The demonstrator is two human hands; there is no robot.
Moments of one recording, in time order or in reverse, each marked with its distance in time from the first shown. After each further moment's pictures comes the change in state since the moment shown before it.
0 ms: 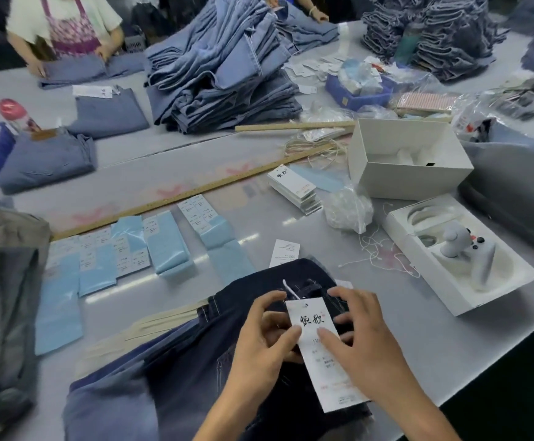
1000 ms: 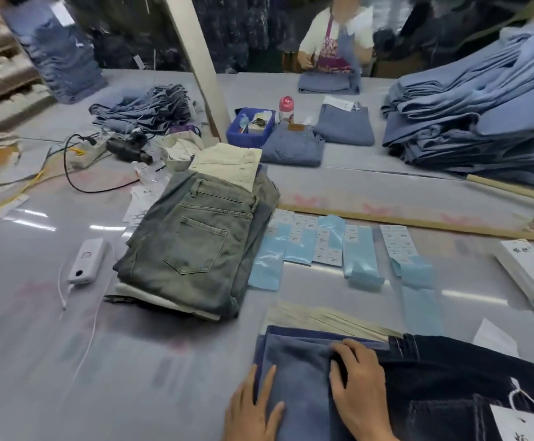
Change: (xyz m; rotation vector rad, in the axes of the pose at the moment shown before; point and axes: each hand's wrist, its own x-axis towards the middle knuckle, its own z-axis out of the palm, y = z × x) left_hand -0.156 -0.119 -0.244 1.108 0.493 -0.451; right_hand -0.013 -0.128 0.249 -0.114 -0.177 -0.579
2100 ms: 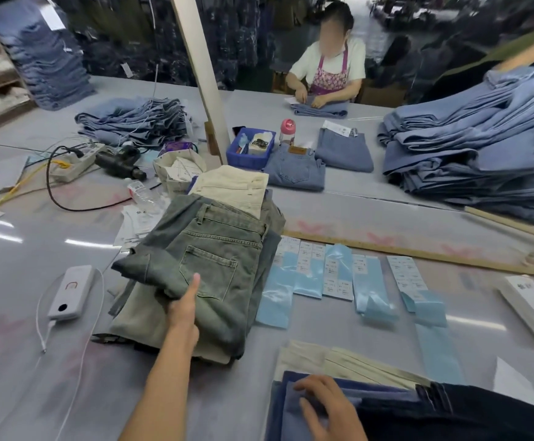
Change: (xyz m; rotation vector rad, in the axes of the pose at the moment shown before) left_hand 0.205 -0.087 -0.206 -1.606 0.634 -0.547; right_hand 0.030 -0.121 -0.001 0.306 -0.329 -0.005
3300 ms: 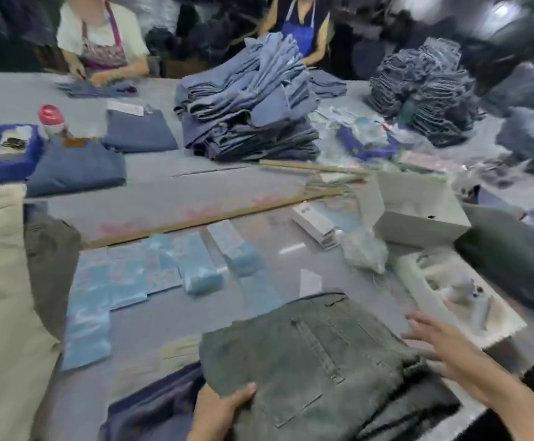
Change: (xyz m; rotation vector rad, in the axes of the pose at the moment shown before) left_hand -0.298 -0.170 0.070 0.714 -1.050 -0.165; right_hand -0.216 0.173 -0.307 0.566 0.664 0.814
